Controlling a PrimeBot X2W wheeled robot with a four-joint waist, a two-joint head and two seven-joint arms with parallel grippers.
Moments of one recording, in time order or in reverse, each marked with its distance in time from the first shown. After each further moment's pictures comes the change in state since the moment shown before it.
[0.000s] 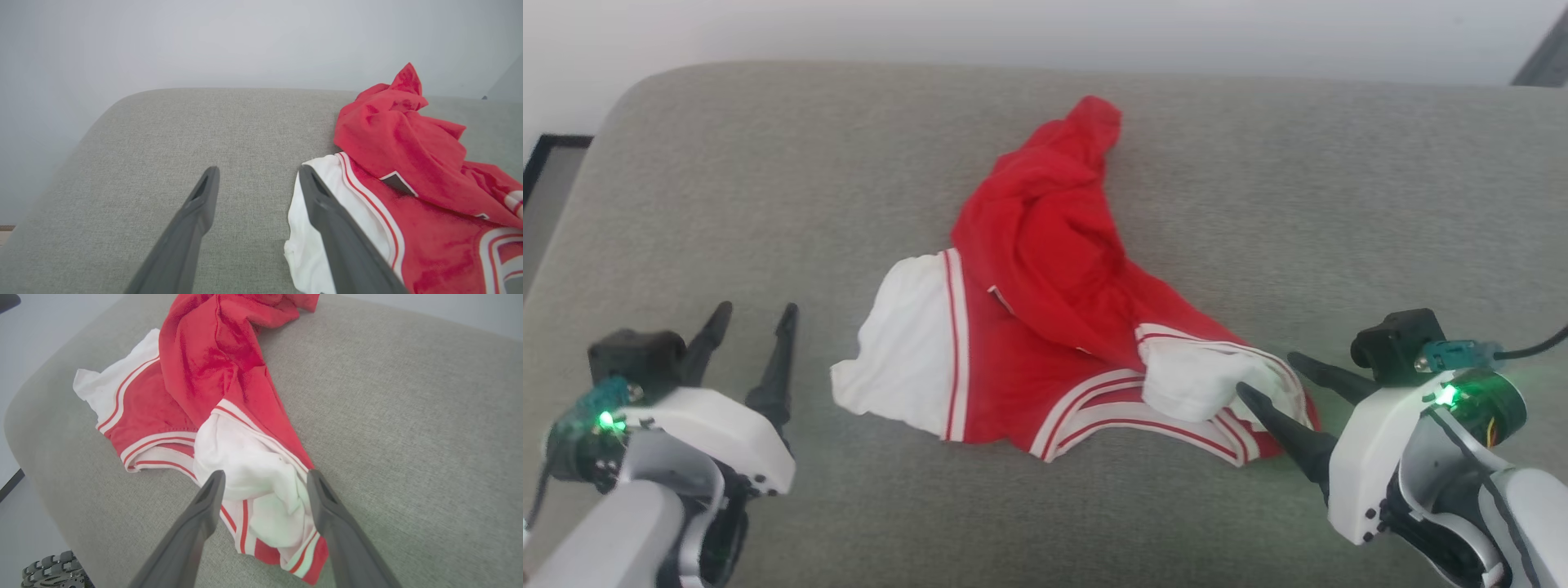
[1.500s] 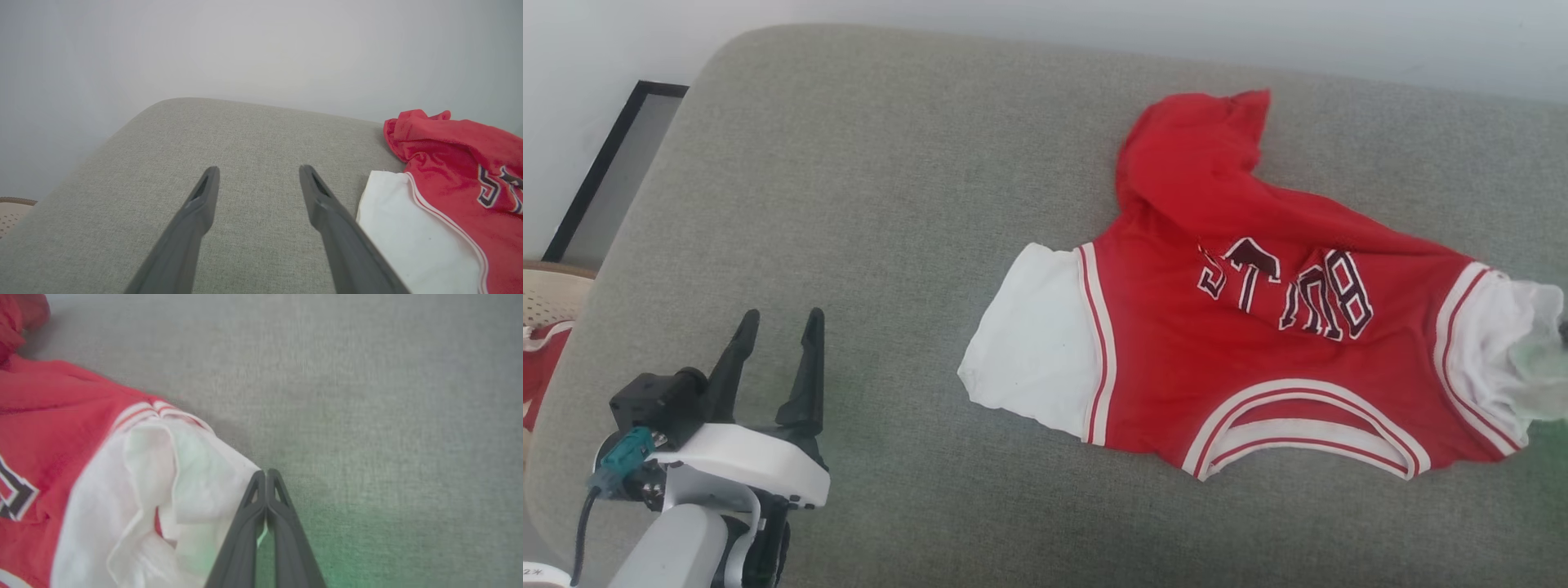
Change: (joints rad) left arm 0.079 -0.233 0.172 0.100 0.152 -0.149 -0.180; right arm -0.166 -0.060 -0.469 0.565 -0.050 0.000 -0.036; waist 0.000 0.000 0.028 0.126
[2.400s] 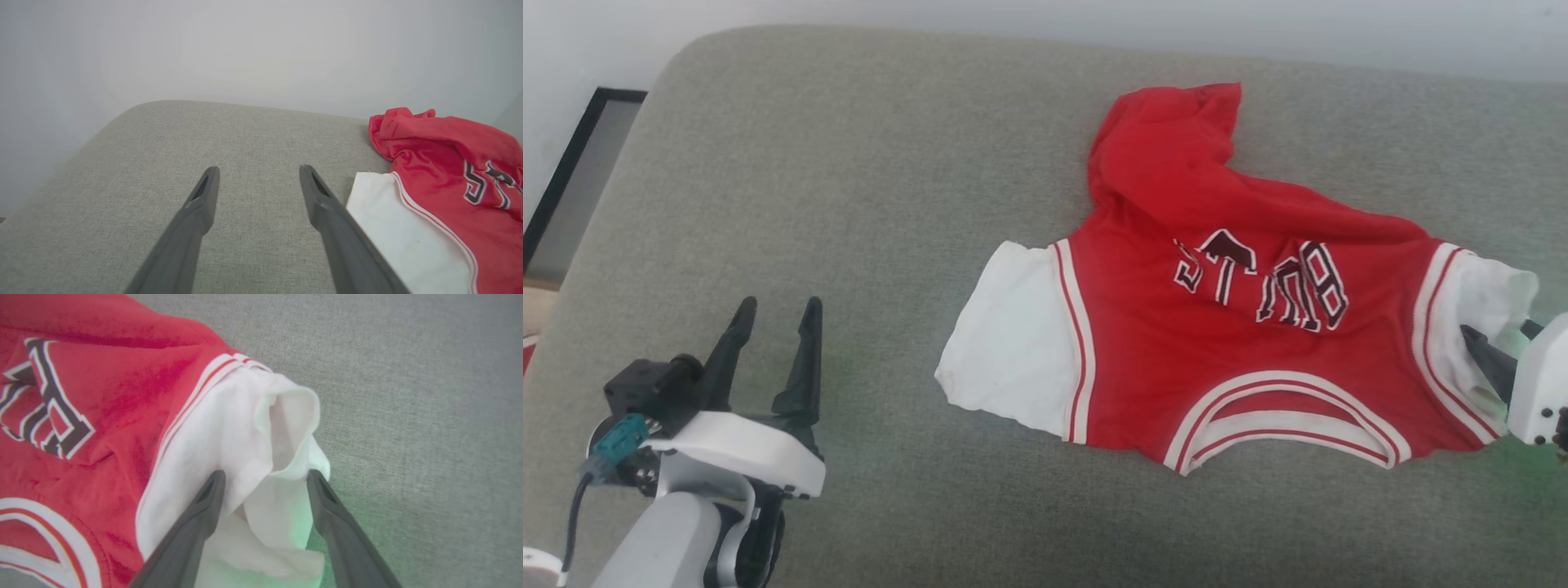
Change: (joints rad) left arm -0.017 0.026 -0.006 -0.010 -0.005 -0.012 0.014; right arm 0.040 -0.021 0.164 -0.180 0.016 0.000 0.114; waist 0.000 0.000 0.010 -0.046
